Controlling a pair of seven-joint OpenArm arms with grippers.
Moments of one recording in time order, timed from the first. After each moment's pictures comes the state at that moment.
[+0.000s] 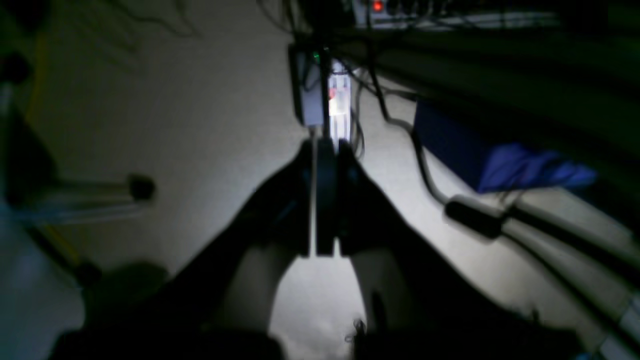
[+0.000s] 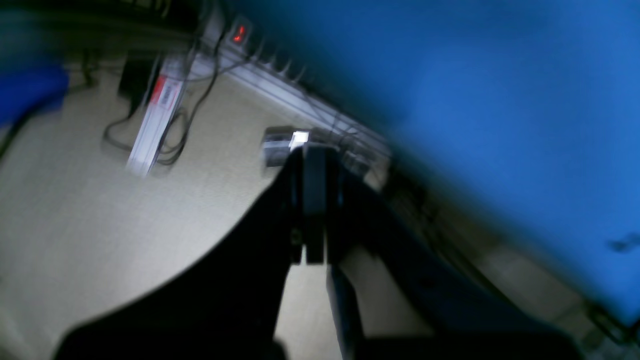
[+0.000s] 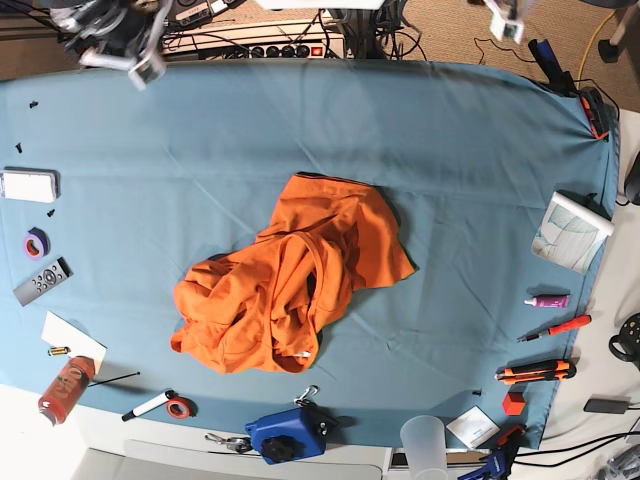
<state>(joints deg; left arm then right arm) 58.2 -8.7 -11.1 118.5 -20.9 -12.3 45.6 -57.2 32.3 18.7 131.9 16.6 18.9 -51.6</state>
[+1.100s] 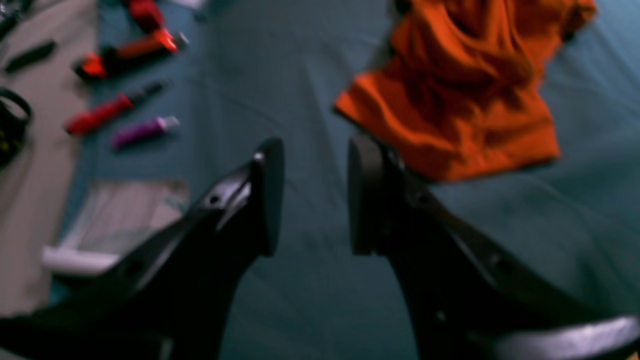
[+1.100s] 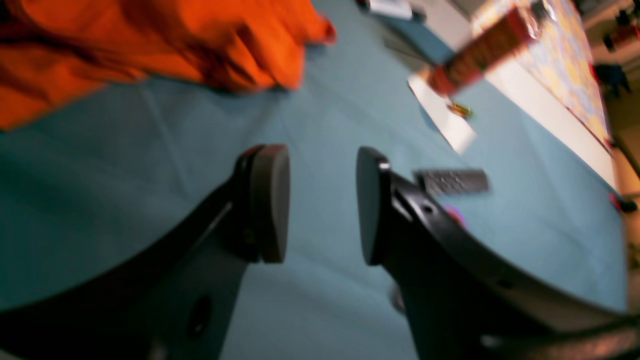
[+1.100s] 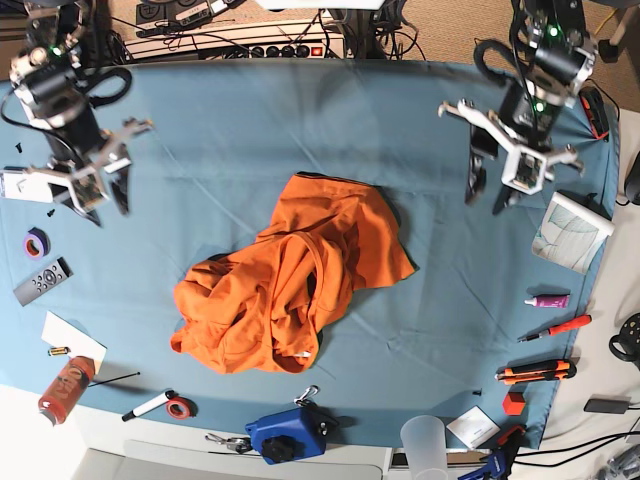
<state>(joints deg) 29.0 -8.7 -11.6 128.7 -12.3 -20.2 30.6 -27.5 32.1 19.8 133.4 15.0 20.0 -43.8</state>
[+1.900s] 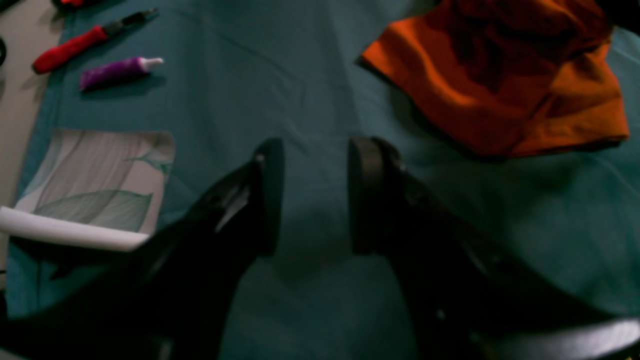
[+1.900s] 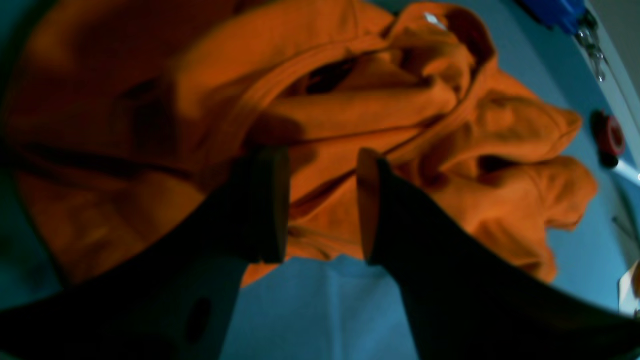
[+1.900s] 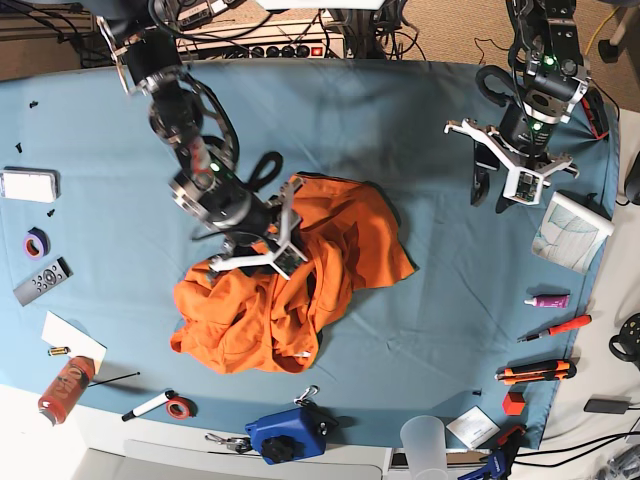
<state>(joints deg) 26.0 -8.5 -11.6 120.5 -12.1 -19.8 31.6 8.8 16.6 -24.2 97.4 -3.4 22.0 -44.1</state>
